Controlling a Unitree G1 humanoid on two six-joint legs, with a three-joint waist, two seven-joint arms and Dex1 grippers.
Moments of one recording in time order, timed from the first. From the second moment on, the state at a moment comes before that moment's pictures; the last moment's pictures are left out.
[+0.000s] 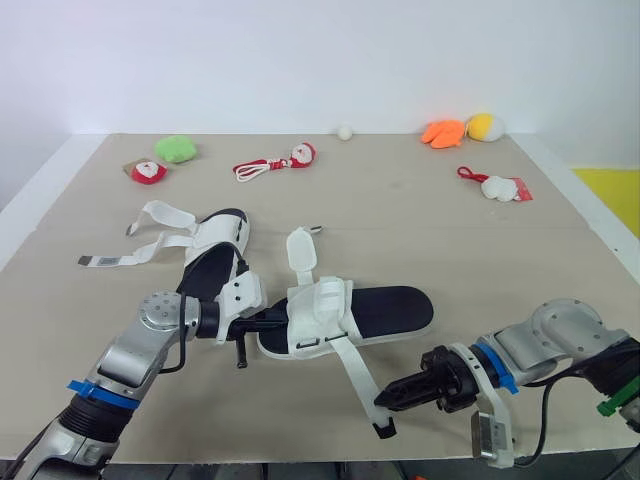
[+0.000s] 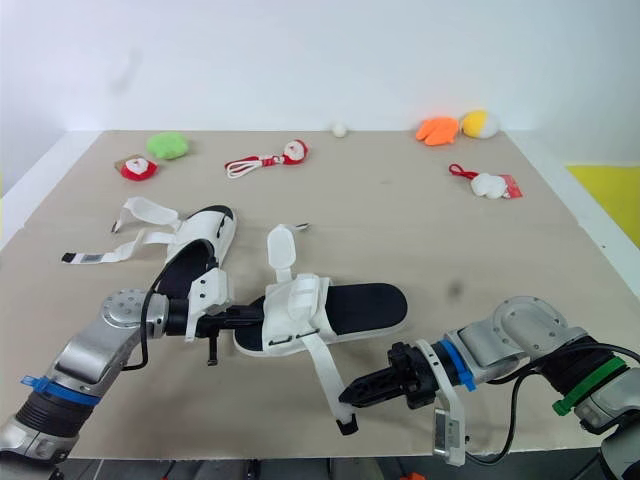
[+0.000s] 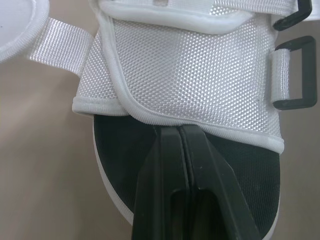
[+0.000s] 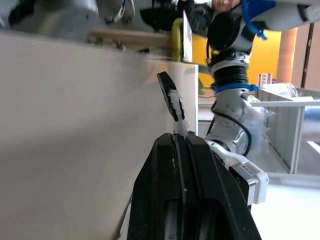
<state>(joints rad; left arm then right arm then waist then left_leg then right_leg) -0.31 0.60 -0.23 -0.13 -0.25 0.33 -1.08 -0.58 -1.09 0.65 0.10 -1.14 -1.47 -0.54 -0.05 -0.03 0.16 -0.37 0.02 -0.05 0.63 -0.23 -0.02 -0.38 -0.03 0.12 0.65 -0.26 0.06</state>
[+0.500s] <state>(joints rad) -0.31 0.60 -0.24 -0.13 -0.25 0.33 -1.08 -0.70 -1.23 1.00 -0.11 0.27 -0.98 0.46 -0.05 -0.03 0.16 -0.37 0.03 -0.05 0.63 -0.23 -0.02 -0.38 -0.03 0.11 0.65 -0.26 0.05</state>
